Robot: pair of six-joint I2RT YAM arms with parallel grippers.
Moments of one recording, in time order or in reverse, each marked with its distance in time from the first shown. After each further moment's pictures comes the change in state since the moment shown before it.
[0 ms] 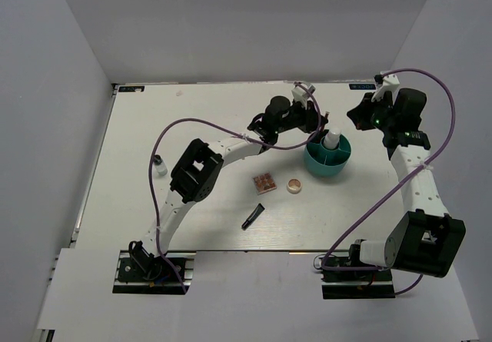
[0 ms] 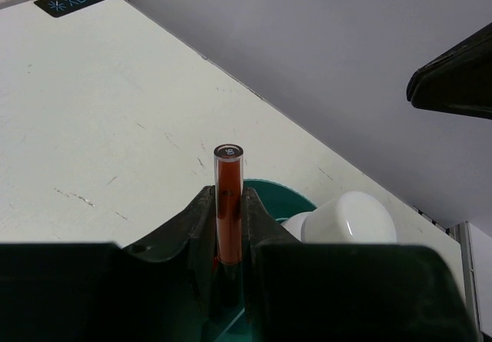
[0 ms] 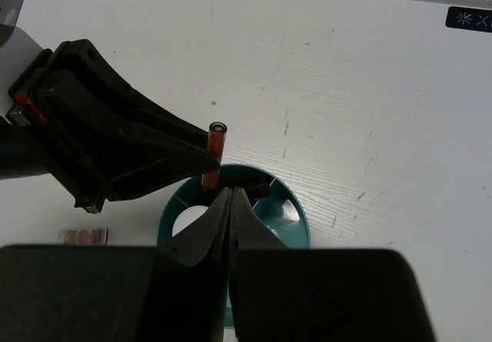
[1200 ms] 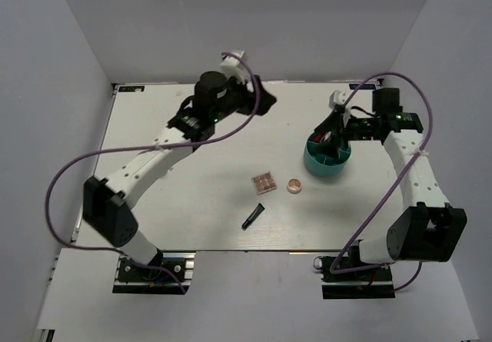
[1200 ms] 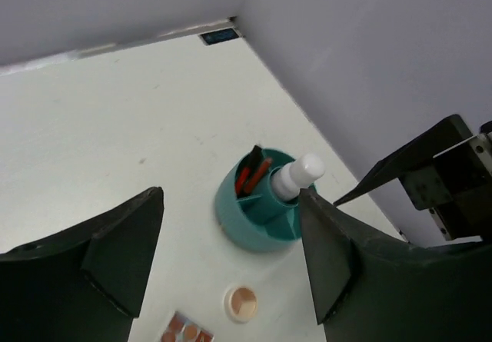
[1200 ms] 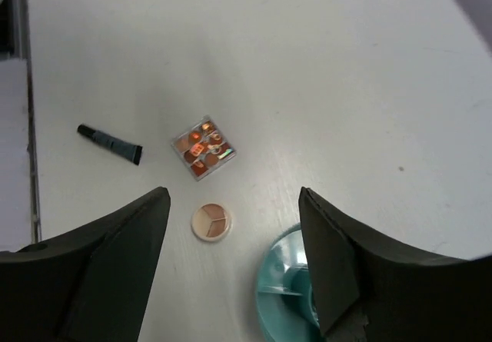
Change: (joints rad) left arm 0.123 -0.743 -0.357 -0.479 -0.203 0.003; right arm 0.109 0.059 0.199 -0.657 -0.633 -0.909
